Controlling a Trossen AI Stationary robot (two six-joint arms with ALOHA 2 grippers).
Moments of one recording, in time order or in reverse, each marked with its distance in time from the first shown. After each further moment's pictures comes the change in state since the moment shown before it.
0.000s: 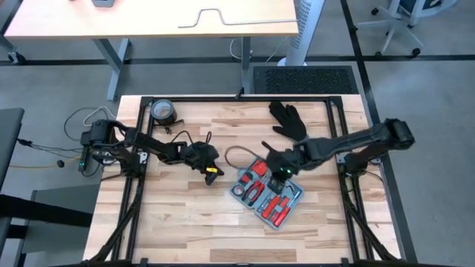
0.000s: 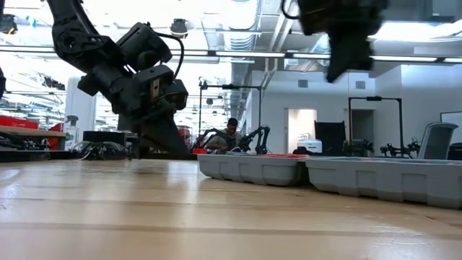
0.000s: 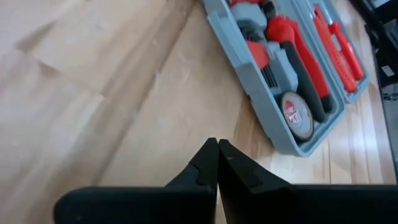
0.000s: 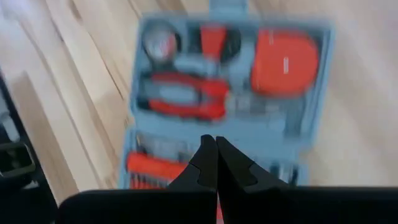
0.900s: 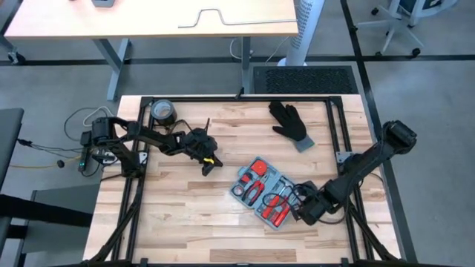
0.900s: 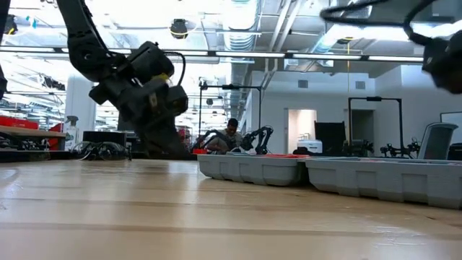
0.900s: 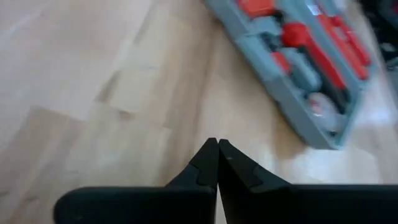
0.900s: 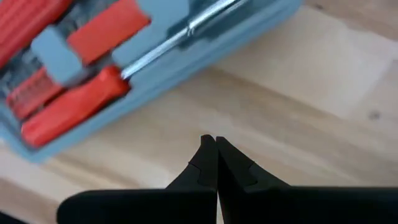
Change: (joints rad) left arm 0.199 0.017 0.000 -0.006 0.205 0.281; right arm 0.549 -0.012 -0.332 0.041 0.032 1.193
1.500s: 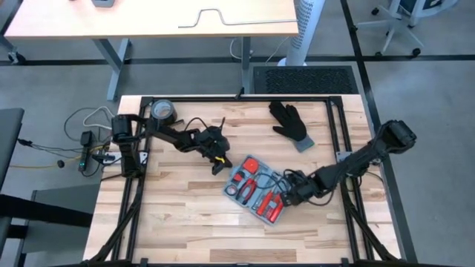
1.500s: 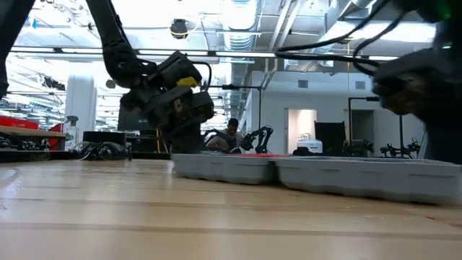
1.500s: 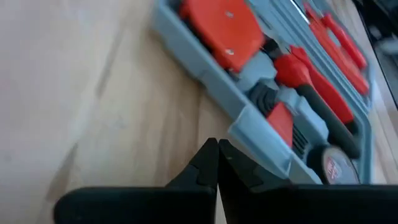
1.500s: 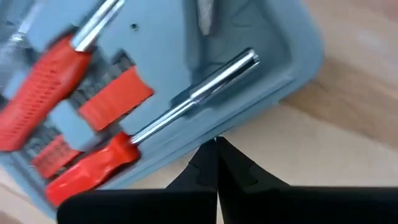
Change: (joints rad) left arm 0.002 0.214 0.205 -0.052 0.079 0.061; right arm -0.218 0.000 -0.125 0.224 0.020 -0.184
